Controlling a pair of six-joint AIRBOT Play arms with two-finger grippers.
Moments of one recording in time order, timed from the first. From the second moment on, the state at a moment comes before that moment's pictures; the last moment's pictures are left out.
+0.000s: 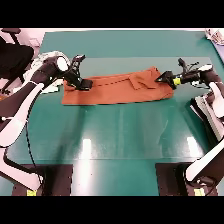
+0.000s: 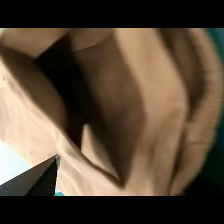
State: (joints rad) left arm -0.28 -1.69 1.56 1.30 -1.08 -1.53; right arm -0.26 -2.04 1.66 -0.66 1.33 1.22
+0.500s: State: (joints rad) left arm -0.29 -1.74 1.56 1.27 -0.99 -1.54; right arm -0.12 -1.94 1.75 -0.65 1.47 1.30
